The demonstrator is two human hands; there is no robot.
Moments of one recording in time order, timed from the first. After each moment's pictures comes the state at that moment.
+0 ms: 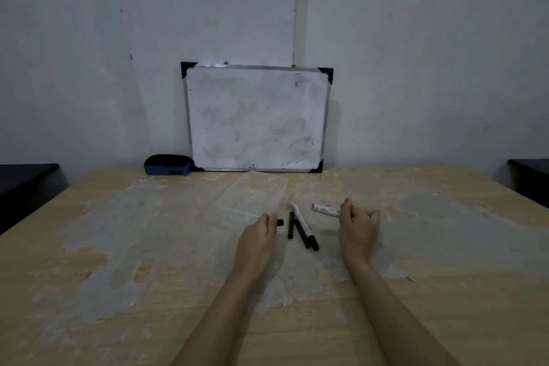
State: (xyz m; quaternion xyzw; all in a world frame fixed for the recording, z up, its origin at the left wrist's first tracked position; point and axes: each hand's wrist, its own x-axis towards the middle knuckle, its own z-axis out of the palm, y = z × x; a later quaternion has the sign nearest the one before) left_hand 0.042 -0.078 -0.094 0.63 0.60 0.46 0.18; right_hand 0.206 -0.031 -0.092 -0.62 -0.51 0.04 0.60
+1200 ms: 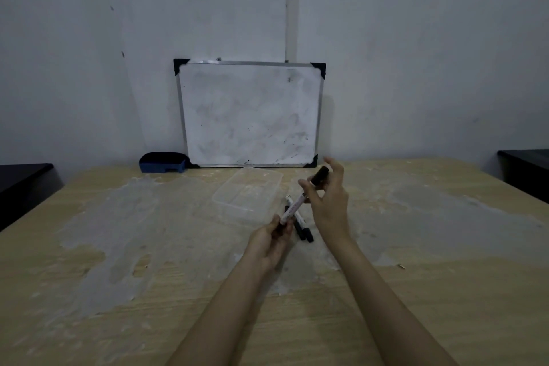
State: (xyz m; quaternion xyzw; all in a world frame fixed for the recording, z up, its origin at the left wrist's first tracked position) left_hand 0.068 -0.083 -0.078 0.09 0.30 0.62 0.72; right_hand 0.178 -0.058 -0.045 -0.42 -0.64 0.16 0.63
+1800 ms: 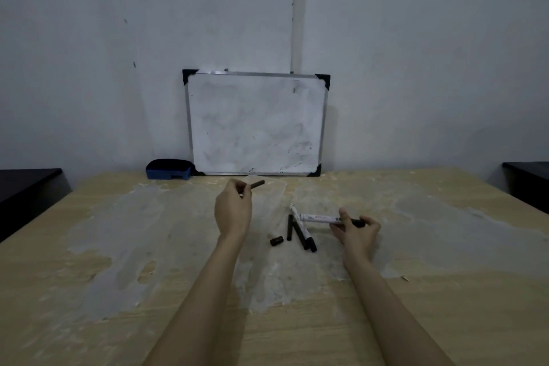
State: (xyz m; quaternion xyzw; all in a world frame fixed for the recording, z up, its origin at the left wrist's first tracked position) left_hand 0.015 -0.058 -0.035 0.48 0.67 0.56 0.10; right_hand 0.213 -0.034 -0.096 -0.44 -0.26 0.43 0.74
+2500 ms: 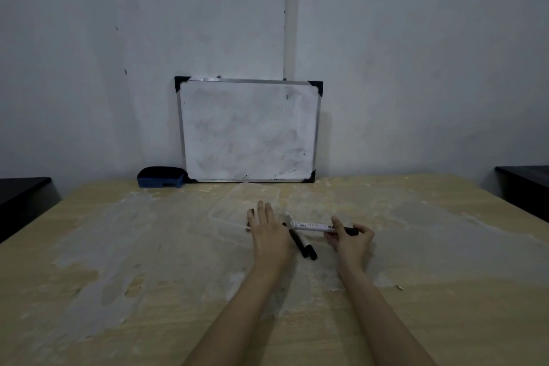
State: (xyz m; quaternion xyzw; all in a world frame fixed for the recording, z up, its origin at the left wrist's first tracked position) left_hand 0.083 -0.059 -0.069 0.70 0.70 0.10 -0.09; right_hand 0.217 -0.024 -0.104 -0.45 -0.25 0.42 0.75
